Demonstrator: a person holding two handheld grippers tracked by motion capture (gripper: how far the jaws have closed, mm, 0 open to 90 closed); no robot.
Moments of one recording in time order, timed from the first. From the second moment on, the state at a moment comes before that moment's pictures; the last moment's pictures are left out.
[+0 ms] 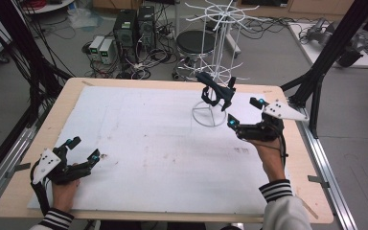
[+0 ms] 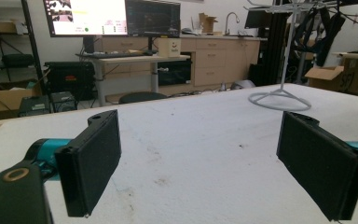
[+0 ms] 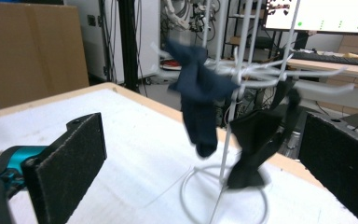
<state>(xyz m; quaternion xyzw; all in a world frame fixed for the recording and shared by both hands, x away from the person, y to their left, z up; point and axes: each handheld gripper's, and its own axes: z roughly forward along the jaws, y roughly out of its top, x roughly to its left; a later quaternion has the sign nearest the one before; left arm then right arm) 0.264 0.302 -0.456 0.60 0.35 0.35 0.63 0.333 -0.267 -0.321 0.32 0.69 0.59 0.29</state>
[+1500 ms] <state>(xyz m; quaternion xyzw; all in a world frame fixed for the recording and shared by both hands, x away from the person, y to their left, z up) 0.263 0.302 -0.456 0.60 0.35 0.35 0.63 0.263 -0.257 -0.453 0.33 0.65 0.58 0.36</state>
